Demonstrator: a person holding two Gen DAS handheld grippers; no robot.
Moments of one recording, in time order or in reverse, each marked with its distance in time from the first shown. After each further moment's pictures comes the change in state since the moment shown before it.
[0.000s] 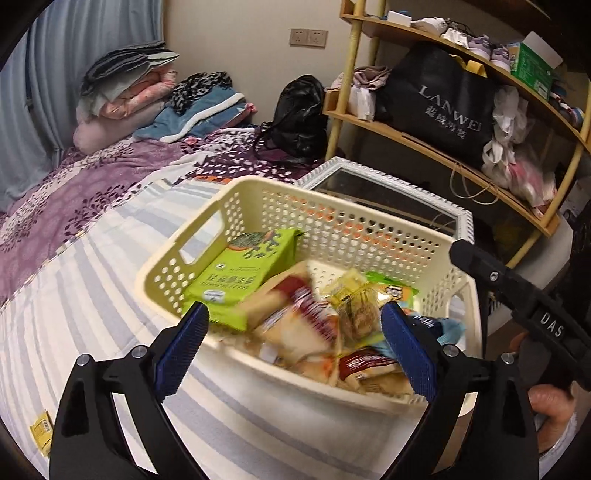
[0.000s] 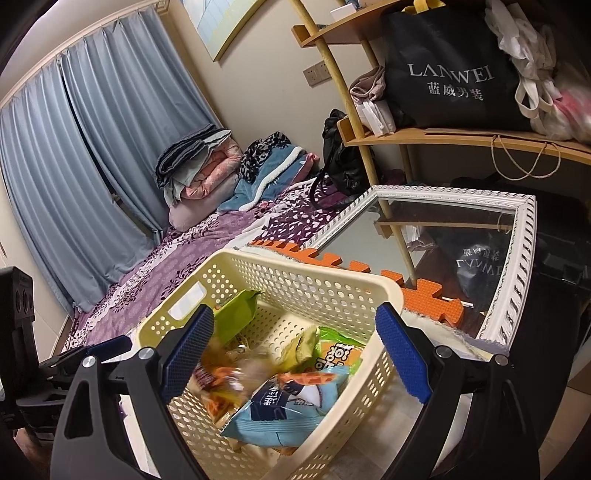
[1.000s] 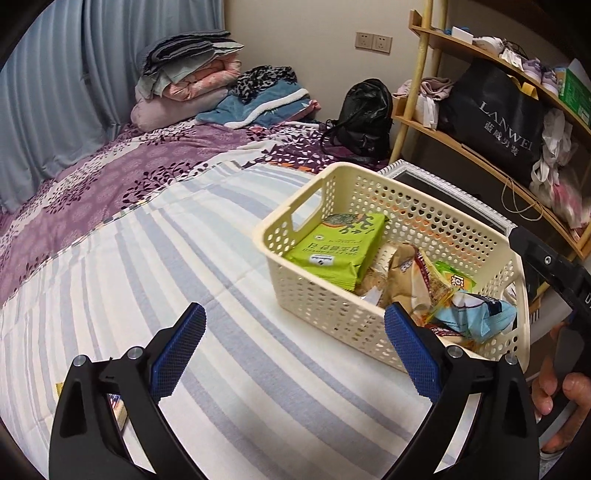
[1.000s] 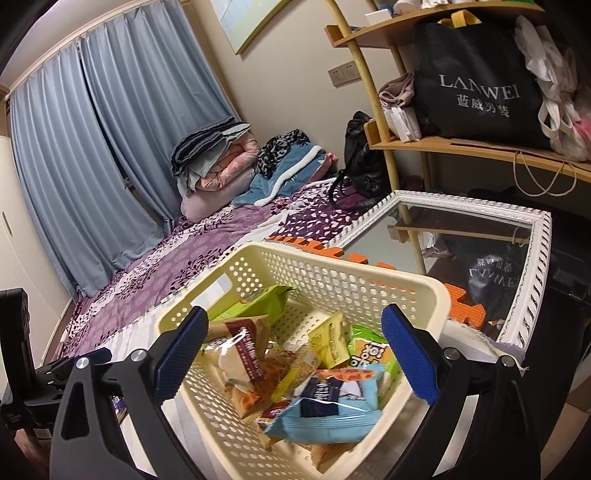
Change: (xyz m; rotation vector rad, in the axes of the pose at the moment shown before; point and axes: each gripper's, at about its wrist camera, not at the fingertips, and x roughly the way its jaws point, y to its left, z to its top) left arm -0.036 0.066 -0.030 -0.117 0.003 0.172; right arm -0.002 0.040 -0.004 -0.077 0.002 0.029
